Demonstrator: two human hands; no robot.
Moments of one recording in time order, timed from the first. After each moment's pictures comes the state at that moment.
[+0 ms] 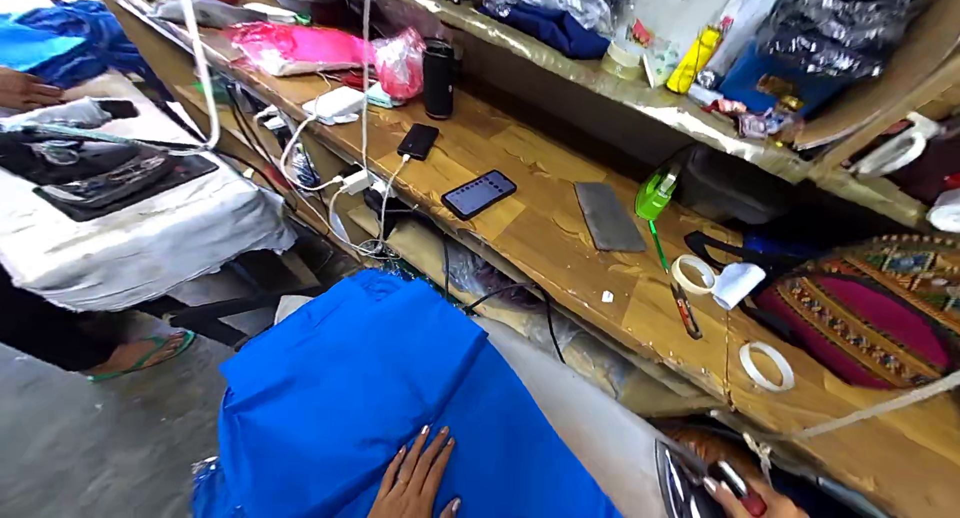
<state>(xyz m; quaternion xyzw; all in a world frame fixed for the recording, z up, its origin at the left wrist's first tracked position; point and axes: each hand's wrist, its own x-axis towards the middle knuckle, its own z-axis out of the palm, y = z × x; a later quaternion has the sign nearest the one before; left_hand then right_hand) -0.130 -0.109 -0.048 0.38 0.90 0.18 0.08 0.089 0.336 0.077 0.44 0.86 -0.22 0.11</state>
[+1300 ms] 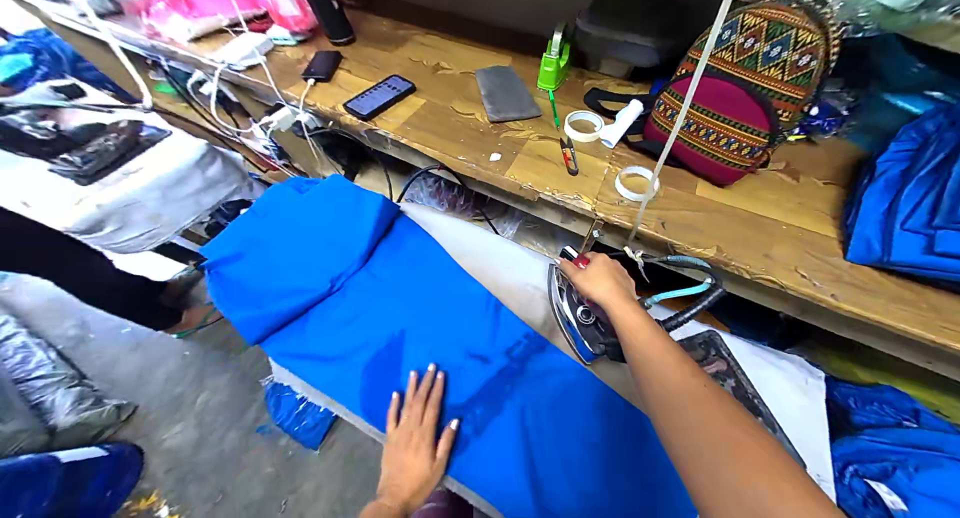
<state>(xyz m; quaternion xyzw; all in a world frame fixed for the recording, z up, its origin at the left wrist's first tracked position) 0.118 -0.051 -0.049 0.34 0.93 0.16 -0.04 0.080 0.331 0.107 0.40 0.86 -0.29 0.13</state>
